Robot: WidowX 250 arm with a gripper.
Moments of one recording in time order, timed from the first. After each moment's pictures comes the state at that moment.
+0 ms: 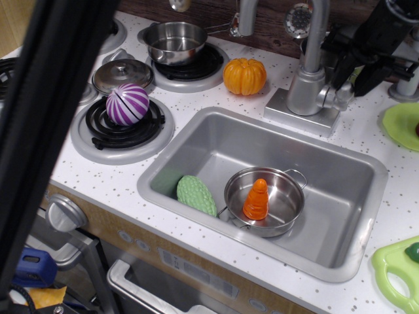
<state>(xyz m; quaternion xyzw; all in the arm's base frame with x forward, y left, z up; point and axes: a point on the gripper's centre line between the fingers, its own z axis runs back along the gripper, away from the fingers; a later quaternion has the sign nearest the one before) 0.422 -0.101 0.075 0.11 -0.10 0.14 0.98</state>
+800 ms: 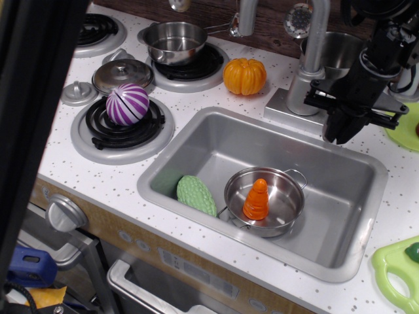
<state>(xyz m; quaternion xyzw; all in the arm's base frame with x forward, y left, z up) 0.397 -0.100 0.033 0.08 -0.08 0.14 0.98</state>
